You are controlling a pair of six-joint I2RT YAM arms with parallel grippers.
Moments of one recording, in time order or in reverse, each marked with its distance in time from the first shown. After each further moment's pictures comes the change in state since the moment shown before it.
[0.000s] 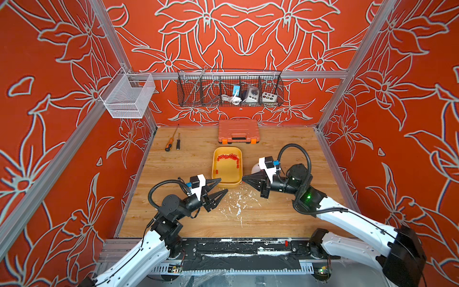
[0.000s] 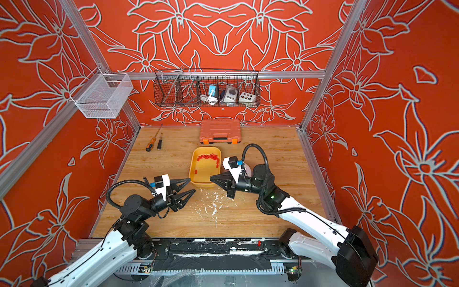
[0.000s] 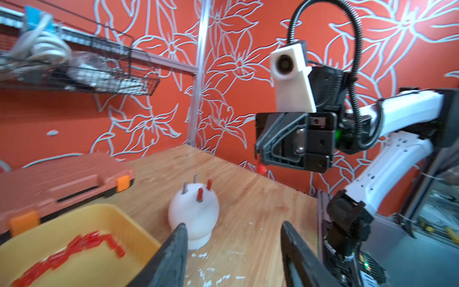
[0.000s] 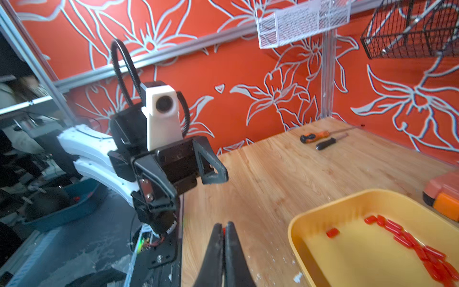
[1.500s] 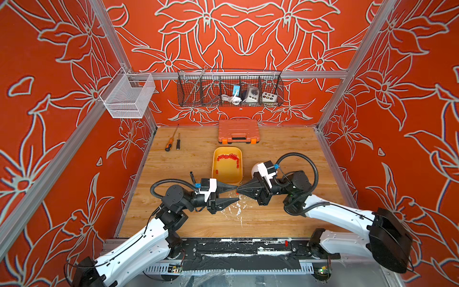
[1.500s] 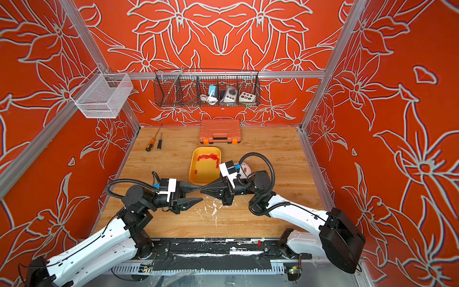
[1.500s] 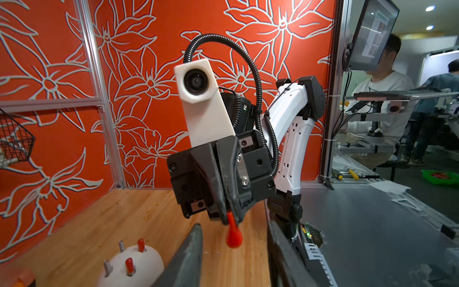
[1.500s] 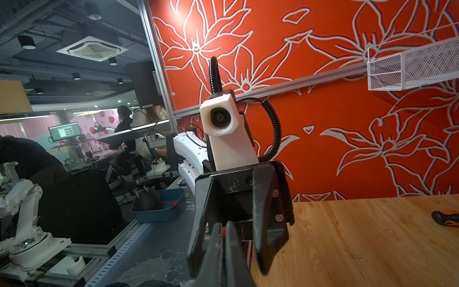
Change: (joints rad) left arm -0.114 0.154 0.183 0.043 0.244 0.125; right arm 0.103 0.164 -0.027 0.552 -0.234 0.262
